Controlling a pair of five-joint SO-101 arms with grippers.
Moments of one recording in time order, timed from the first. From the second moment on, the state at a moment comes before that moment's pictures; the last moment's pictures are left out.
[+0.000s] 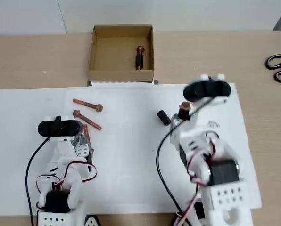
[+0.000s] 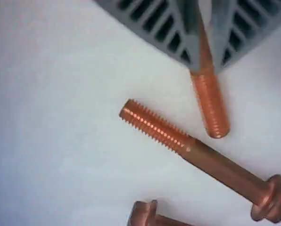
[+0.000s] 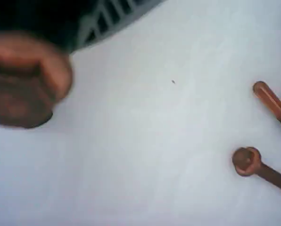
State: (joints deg) left arm -1.3 -103.0 95.0 56.7 10.9; right arm -13.9 -58.9 46.4 62.3 -14.1
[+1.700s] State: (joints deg) left arm -1.3 -103.0 95.0 56.7 10.9; right arm -20.5 72.8 -75.2 36.0 -1.6
